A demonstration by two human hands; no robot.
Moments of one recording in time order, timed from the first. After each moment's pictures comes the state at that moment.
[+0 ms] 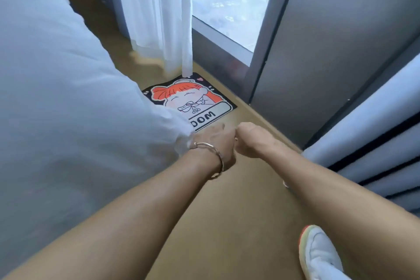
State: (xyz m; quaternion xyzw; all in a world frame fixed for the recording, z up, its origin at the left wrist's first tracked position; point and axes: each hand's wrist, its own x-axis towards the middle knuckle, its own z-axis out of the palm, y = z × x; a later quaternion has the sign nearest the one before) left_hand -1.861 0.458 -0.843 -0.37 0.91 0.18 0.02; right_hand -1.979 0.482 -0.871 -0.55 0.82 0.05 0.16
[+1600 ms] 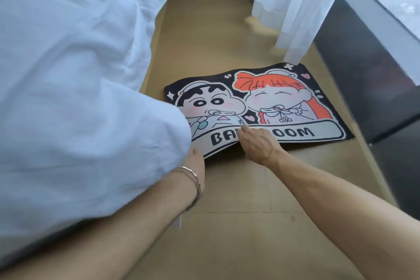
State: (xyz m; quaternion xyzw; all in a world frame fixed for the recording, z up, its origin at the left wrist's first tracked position) left_hand -1.844 0.379 -0.969 -0.68 0.68 0.11 0.24; right_hand -1.999 0.280 -1.067 -0.88 0.46 0.11 0.00
